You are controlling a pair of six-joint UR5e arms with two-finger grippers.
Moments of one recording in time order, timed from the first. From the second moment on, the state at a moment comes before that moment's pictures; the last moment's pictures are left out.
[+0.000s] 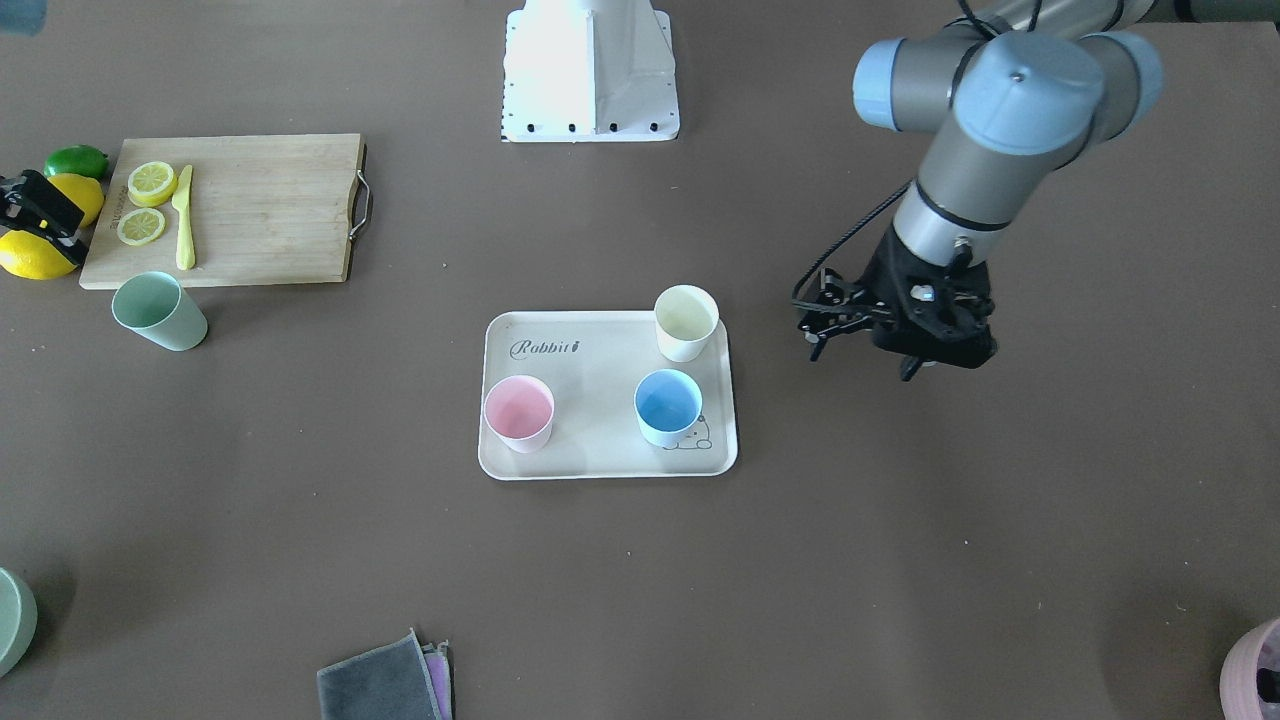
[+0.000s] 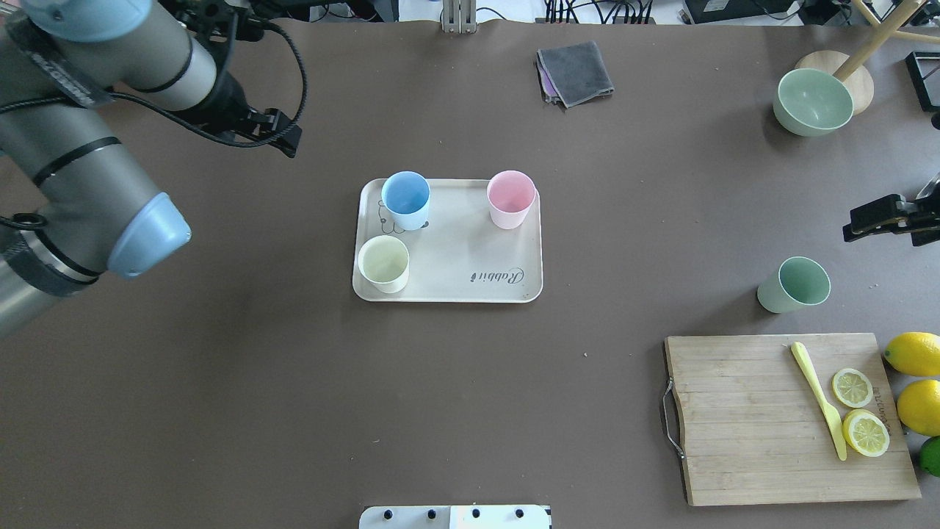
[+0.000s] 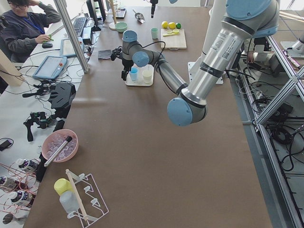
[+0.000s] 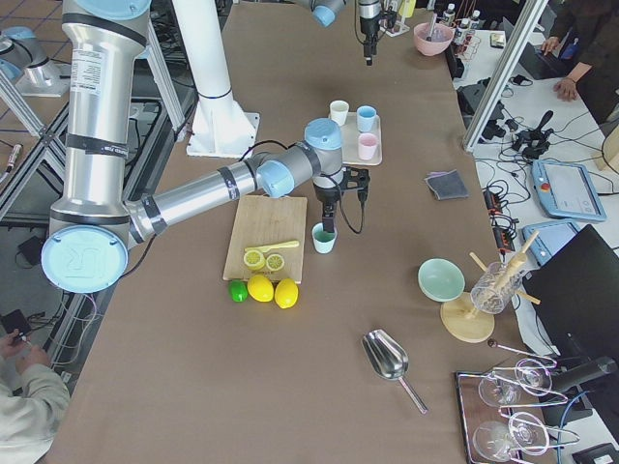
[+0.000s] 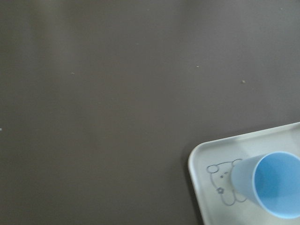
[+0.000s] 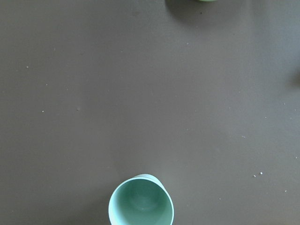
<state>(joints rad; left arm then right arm) -0.94 -2.07 -1.78 -1.63 -2.09 -0.66 1.07 -1.71 2.07 -1.37 2.17 0.80</state>
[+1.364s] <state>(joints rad) -0.98 -2.00 -1.83 -1.60 -2.11 -0.56 0.89 -1.72 1.85 -1.07 2.05 0.88</state>
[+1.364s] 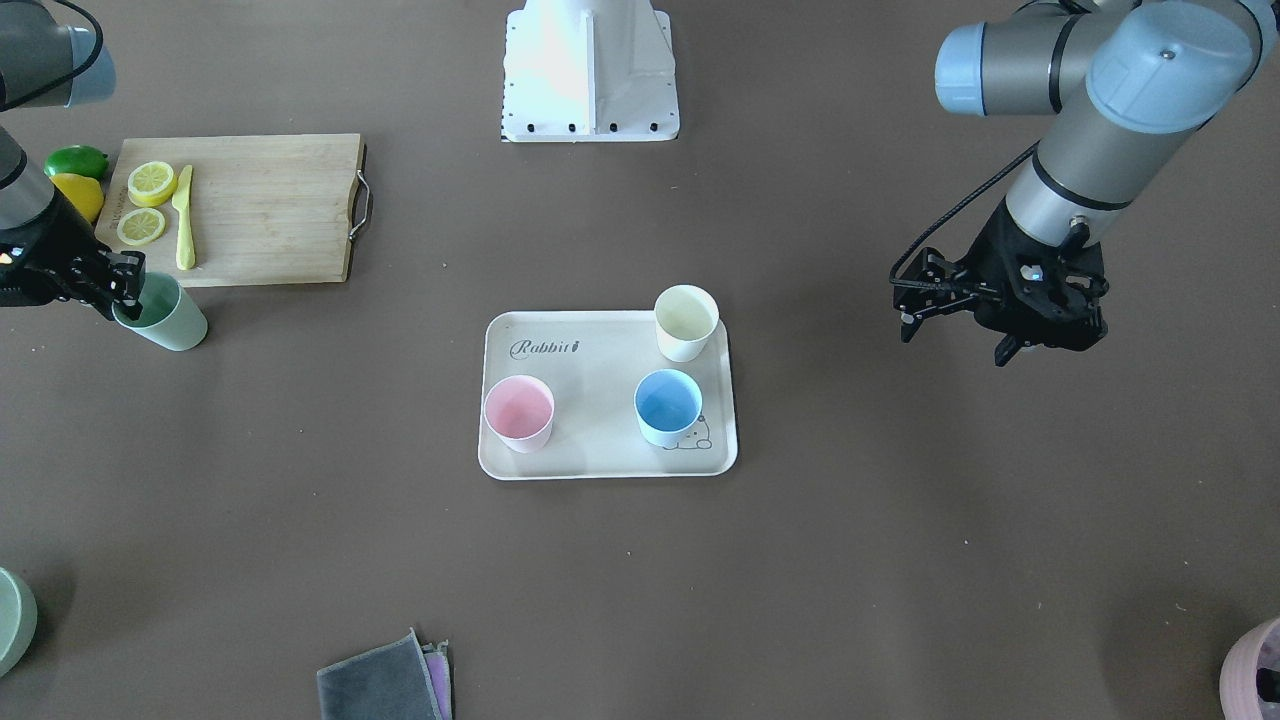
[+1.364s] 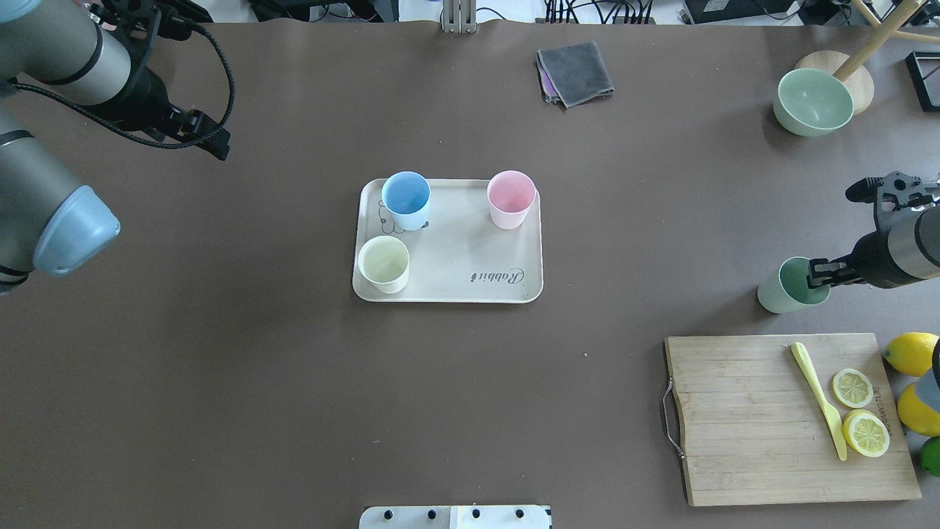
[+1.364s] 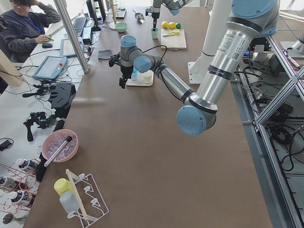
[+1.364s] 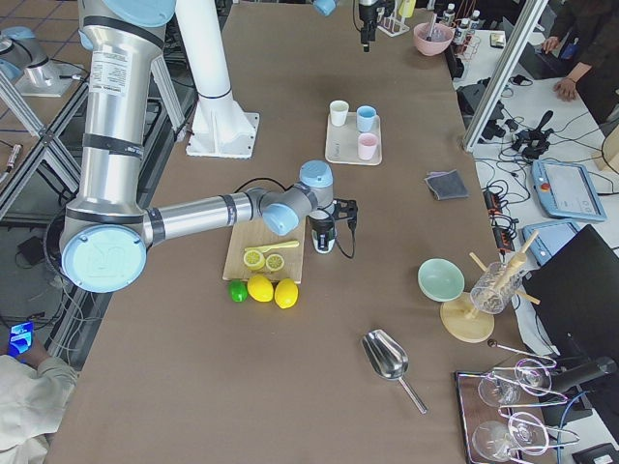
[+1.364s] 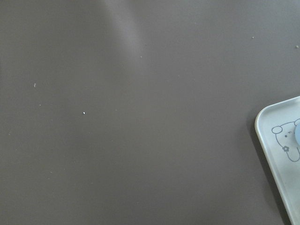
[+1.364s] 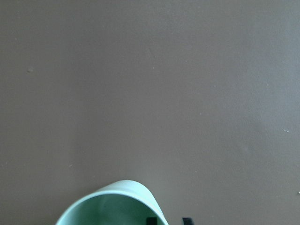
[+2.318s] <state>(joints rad) -0.98 -2.00 -1.82 -1.61 -2.11 -0.56 0.79 -1.28 1.88 -1.38 2.03 1.21</state>
